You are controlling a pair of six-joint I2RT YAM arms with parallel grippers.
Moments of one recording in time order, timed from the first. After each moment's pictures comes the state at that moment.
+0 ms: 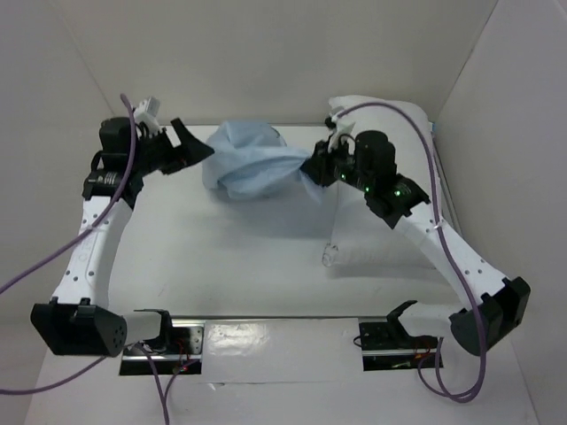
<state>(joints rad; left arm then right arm) -0.02 1.30 1.42 -0.46 0.52 -0.51 0.51 1.29 1.32 -0.21 -0.23 0.13</state>
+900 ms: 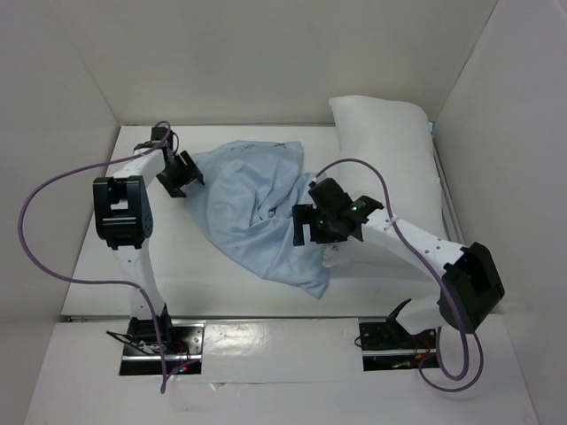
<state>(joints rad) 0.10 2.11 1.63 -0.67 0.14 -0.60 0.68 1.38 1.03 -0.63 -0.01 0.54</state>
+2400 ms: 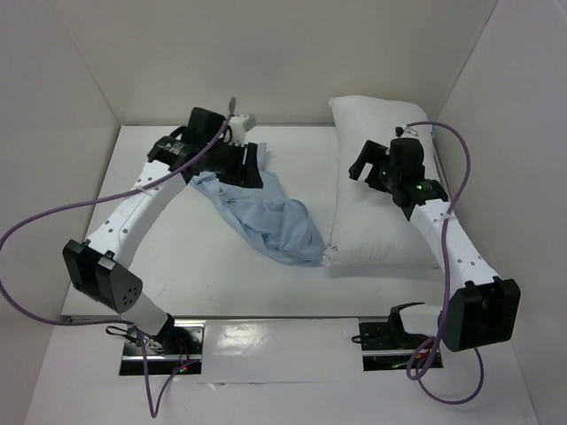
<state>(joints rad) -0.44 1.59 1.68 -0.90 0.39 -0.17 0.14 1.24 1.09 -0.39 0.02 0.50</state>
